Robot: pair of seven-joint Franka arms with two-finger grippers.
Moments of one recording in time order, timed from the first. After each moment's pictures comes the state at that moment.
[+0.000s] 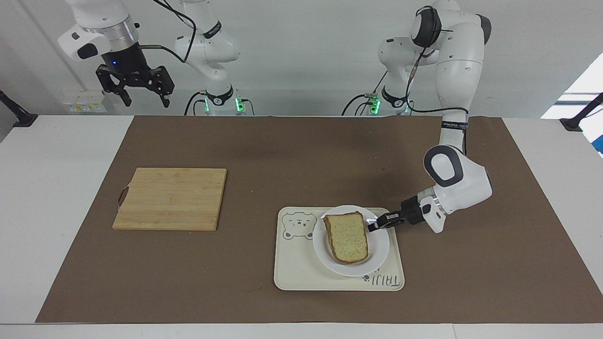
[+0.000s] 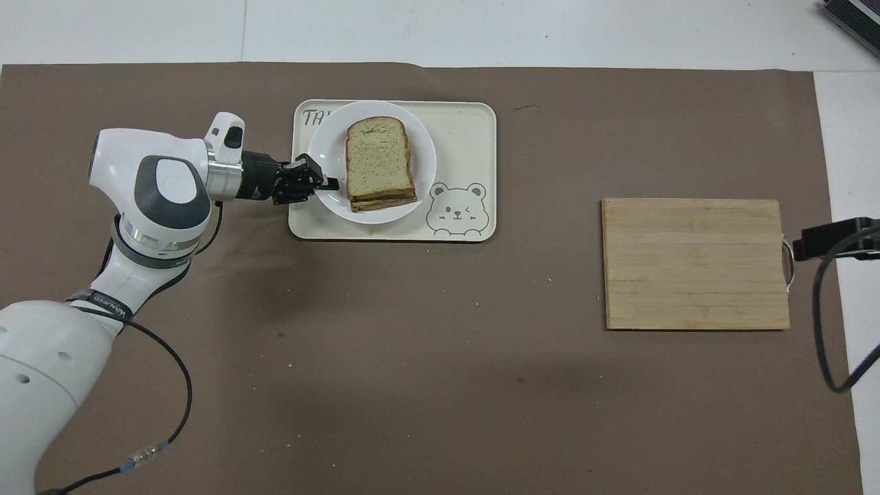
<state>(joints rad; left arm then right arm) -0.04 0.59 -0.16 -1.67 -0.98 2.22 0.19 0.04 -0.08 -0.05 -1.53 -0.03 1.46 0.01</state>
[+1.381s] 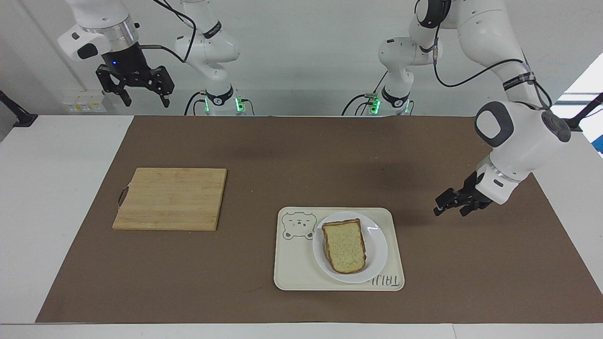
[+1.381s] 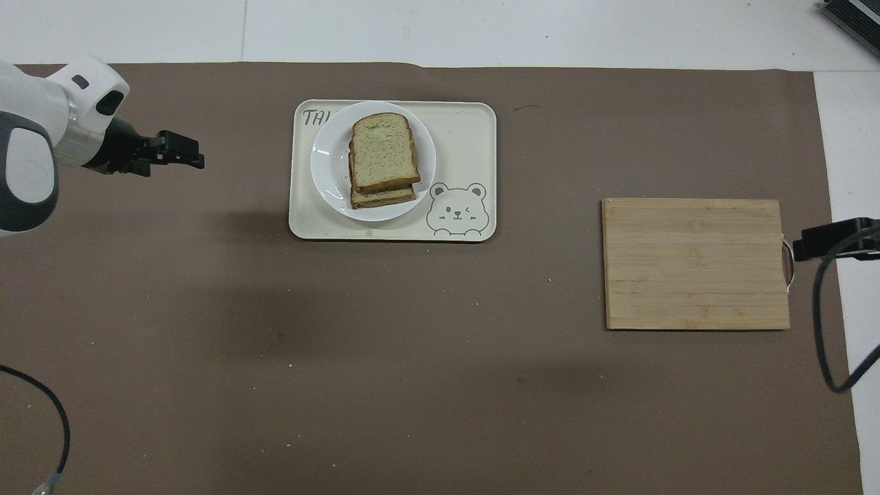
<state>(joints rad) 0.00 0.32 -0.03 -1.58 -0.15 1.97 0.03 0.04 -0.08 -0.05 -1.53 -0.03 1.46 0.01</state>
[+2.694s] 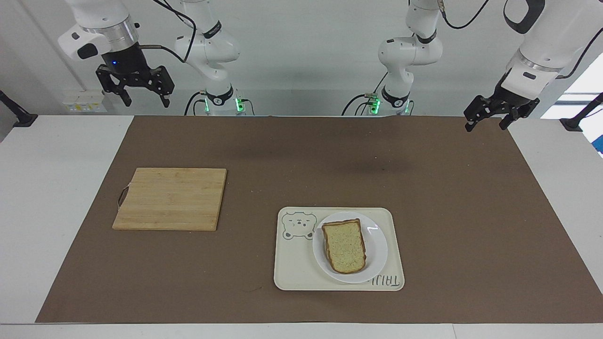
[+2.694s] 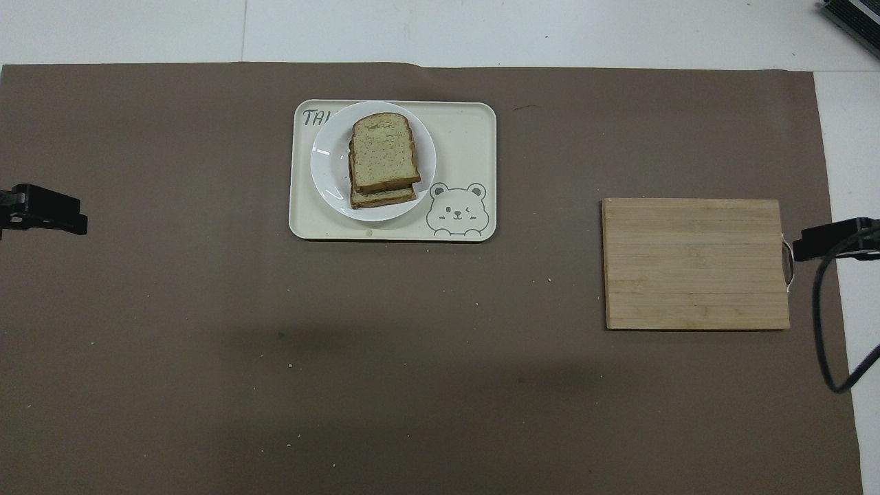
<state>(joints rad) 0.00 0.00 -0.03 -1.54 0.00 1.52 -0.04 0.04 -0.08 -0.05 -1.53 -0.03 1.46 0.01</state>
